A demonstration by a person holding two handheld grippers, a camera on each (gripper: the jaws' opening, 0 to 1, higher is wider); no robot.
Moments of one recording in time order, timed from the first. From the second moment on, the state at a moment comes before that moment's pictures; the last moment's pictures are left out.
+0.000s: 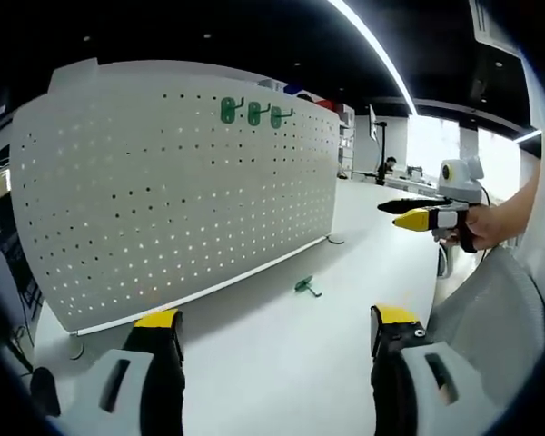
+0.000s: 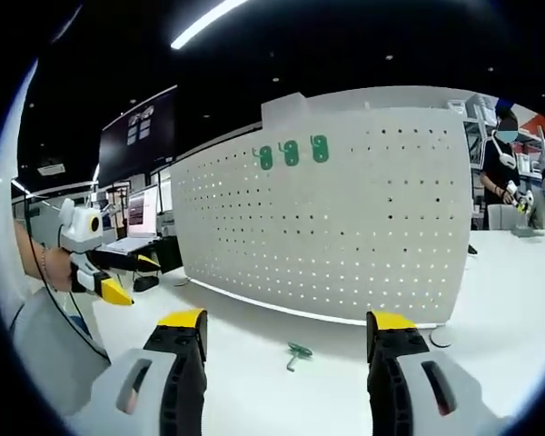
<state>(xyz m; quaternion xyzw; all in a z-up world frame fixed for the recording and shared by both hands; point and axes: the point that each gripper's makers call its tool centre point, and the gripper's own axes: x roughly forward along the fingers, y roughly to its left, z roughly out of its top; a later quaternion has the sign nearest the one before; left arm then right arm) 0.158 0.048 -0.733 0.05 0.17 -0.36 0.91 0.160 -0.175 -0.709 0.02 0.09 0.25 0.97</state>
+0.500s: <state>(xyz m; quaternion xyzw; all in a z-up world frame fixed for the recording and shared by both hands) 0.164 0.037 -0.733 0.06 0.18 -0.39 0.90 0.161 -0.176 -0.710 0.02 0.09 0.24 0.97</state>
